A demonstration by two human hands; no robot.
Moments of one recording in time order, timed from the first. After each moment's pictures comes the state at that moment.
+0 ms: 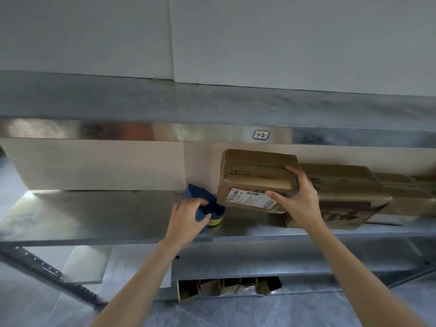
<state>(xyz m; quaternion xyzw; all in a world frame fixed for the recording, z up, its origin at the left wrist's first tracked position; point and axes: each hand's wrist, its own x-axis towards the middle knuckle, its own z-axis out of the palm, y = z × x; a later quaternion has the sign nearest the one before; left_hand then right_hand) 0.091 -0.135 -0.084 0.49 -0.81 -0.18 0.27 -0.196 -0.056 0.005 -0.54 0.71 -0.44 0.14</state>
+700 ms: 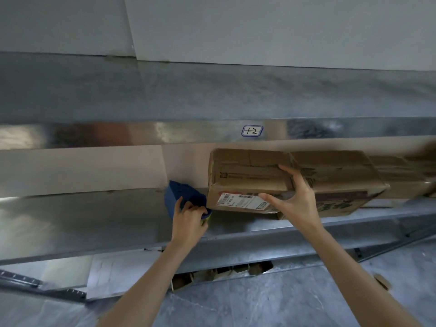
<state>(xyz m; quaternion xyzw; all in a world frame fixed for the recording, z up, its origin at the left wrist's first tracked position) 0.040 -0.163 -0.147 0.49 -0.86 -0.06 0.11 -0.214 -0.061 -0.021 -0.52 0.72 -0.43 0.15</state>
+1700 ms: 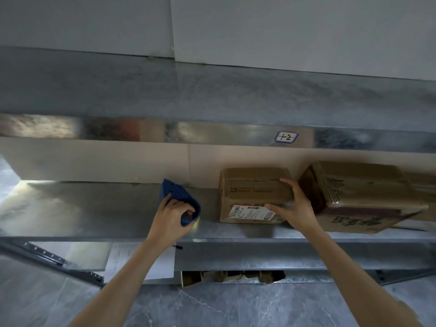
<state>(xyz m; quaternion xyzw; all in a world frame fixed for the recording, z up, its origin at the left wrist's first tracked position) 0.135 -0.179 -0.135 0.46 -0.85 -0.12 0.24 -0.218 -0.107 -0.079 -0.54 0.73 -0.34 0.22</state>
